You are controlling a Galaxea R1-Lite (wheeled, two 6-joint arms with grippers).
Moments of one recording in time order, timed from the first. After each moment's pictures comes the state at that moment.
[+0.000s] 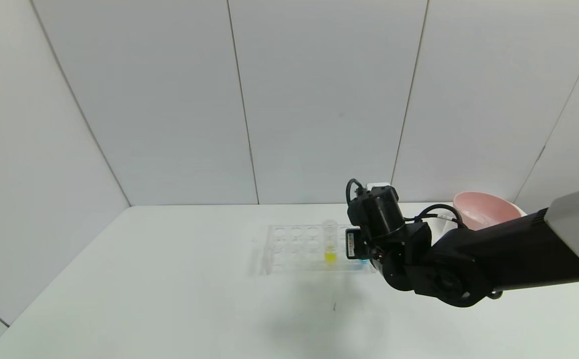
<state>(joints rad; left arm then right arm) 0.00 0.00 0.00 0.00 0.00 0.00 0.68 2.08 -1.21 -0.26 -0.59 0.37</state>
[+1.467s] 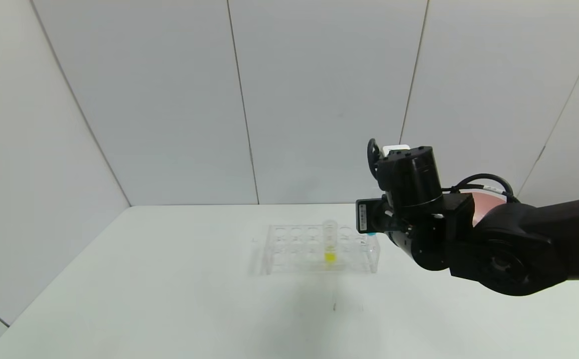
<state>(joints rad) 0.00 0.00 0.00 0.00 0.00 0.00 0.68 1.93 -1.22 -0.26 -0.59 0.26</state>
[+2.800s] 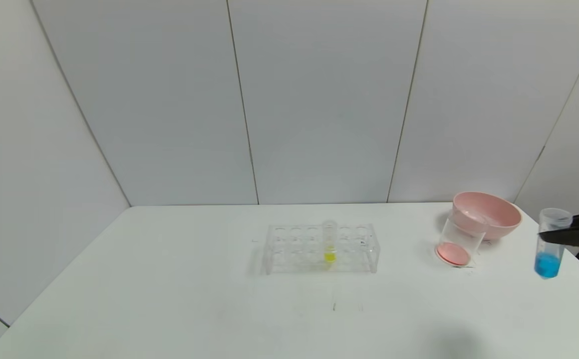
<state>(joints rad) 0.00 0.00 0.00 0.00 0.00 0.00 -0.12 1.37 -1.19 0.57 0.37 -0.54</state>
